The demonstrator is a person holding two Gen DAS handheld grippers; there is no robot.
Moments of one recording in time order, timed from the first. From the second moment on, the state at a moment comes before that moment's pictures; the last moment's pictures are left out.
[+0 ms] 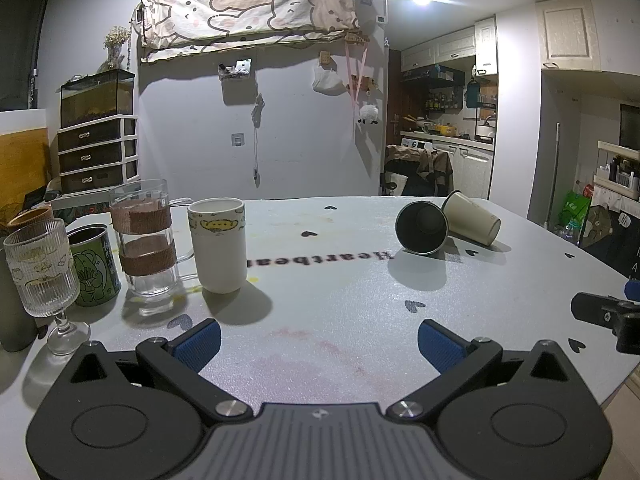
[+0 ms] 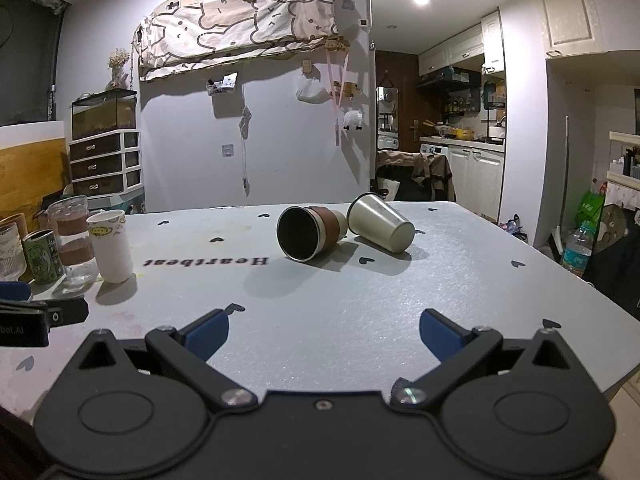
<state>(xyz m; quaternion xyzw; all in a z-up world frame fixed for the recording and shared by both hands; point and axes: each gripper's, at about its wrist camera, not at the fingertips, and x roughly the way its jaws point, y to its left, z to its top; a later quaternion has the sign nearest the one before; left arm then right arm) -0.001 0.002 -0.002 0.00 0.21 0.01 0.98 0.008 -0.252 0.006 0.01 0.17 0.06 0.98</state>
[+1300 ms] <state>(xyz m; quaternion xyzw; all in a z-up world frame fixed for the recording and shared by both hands) -0.003 0.002 -0.005 0.00 0.21 0.01 0.98 0.008 -0.246 0.010 0.00 0.18 0.07 0.98</state>
